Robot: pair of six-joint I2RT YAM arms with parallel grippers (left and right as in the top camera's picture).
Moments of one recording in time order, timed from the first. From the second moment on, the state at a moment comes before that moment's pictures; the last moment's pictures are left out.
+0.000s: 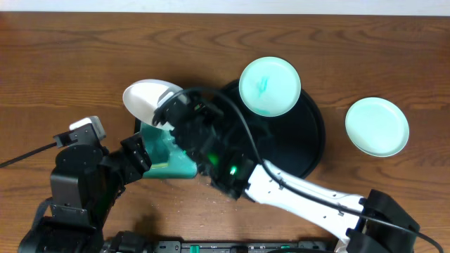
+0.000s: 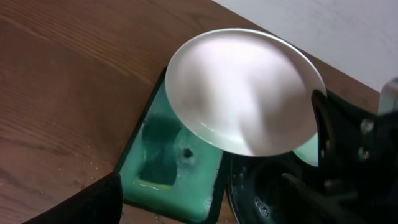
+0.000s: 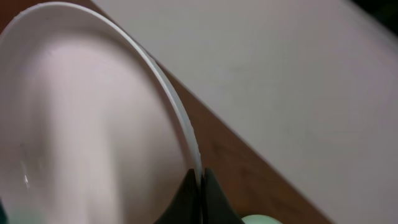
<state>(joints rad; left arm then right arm) -0.18 0.70 1.11 -1.07 -0.11 -0.55 1.07 1.68 1.18 0.20 0.68 -0.34</state>
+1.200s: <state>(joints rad) -0.18 0.70 1.11 -1.07 -0.11 -0.55 1.12 1.68 1.18 0.24 0.83 -0.45</state>
